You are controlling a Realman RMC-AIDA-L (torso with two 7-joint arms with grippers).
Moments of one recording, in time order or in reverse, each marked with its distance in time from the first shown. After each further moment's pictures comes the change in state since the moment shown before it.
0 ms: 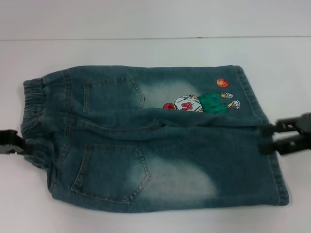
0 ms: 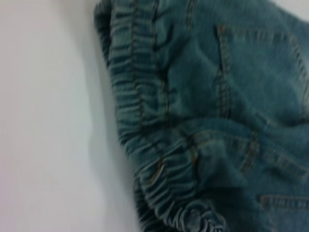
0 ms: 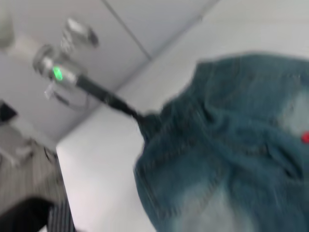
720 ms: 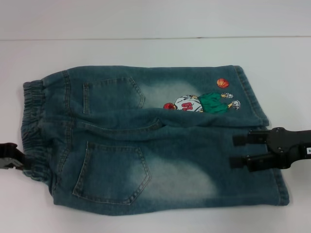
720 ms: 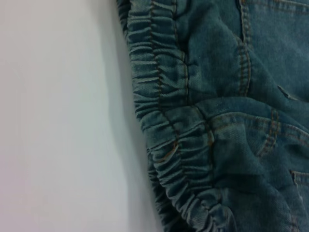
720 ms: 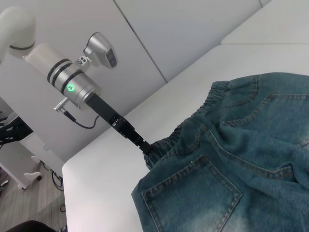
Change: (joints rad) left arm 0.003 0.007 0.014 -0.048 0.042 0.004 -0.024; right arm -0.035 0.056 -0.037 0.191 0.071 0.148 -0.262
